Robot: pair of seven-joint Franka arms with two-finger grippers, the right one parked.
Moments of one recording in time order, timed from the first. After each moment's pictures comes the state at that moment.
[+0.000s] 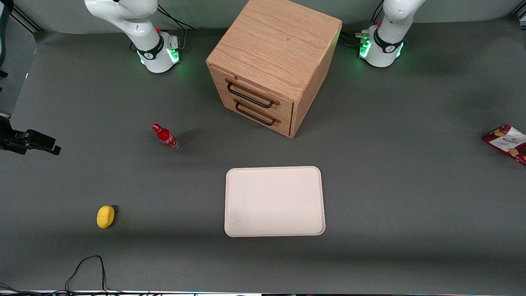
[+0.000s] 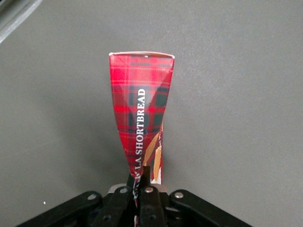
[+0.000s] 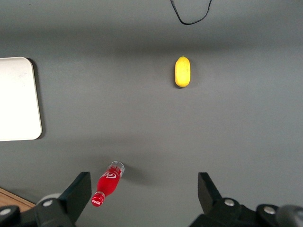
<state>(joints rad) 0.80 0.56 -0.06 -1.74 0.07 2.32 -0.18</state>
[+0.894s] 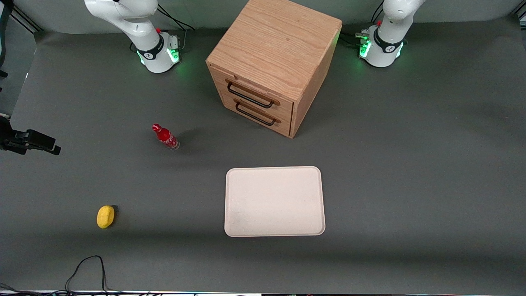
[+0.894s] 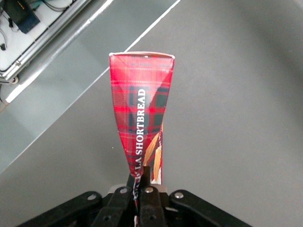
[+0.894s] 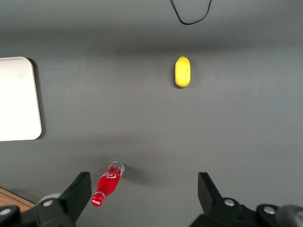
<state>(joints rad) 0.78 0.33 -0.07 -1.21 0.07 1.61 -0.12</state>
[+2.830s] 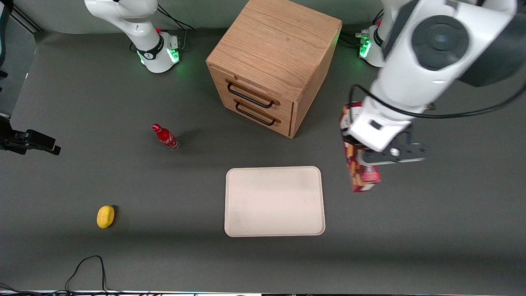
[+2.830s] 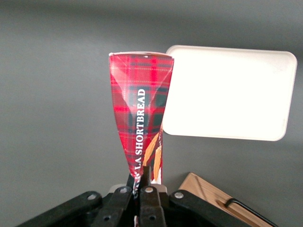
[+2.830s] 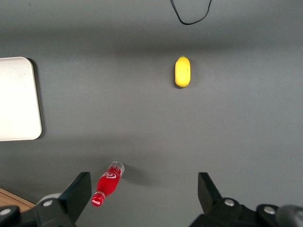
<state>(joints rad) -0.43 0.44 -0.09 -1.04 0.06 1.48 -0.60</state>
